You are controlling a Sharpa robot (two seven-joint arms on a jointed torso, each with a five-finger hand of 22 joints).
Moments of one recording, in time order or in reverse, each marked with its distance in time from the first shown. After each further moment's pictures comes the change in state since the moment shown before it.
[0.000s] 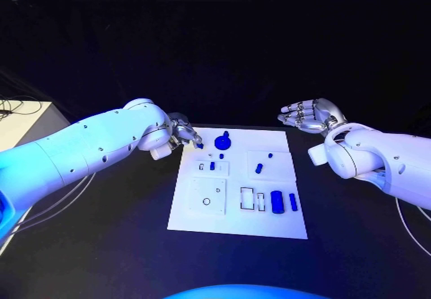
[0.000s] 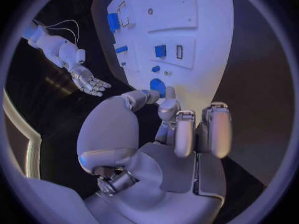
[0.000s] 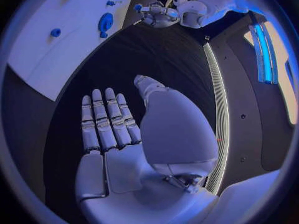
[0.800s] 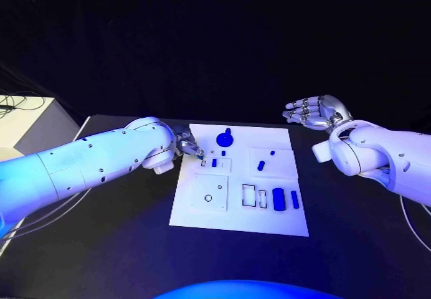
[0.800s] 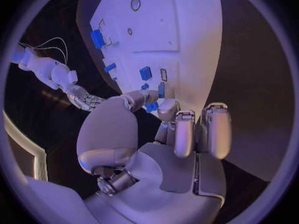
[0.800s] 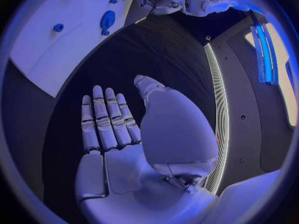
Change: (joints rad) left arm -0.041 -0.052 -0.082 0.136 -0.106 -0.139 -0.016; left_hand -0.021 -0.008 0.000 0.000 0.005 0.014 -0.007 0.000 0.078 0.004 -0.003 0.004 0.004 0.000 -0.007 0.004 0.000 0.000 0.006 -0.006 0.004 0.000; right arm -0.001 -0.002 0.000 -0.014 -0.005 -0.004 0.006; right_hand 0.000 0.000 0.000 0.000 0.008 0.008 0.001 -0.012 -0.004 0.004 -0.004 0.000 0.000 0.082 -0.018 0.025 0.000 0.000 0.039 0.000 0.004 0.005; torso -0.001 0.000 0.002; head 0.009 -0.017
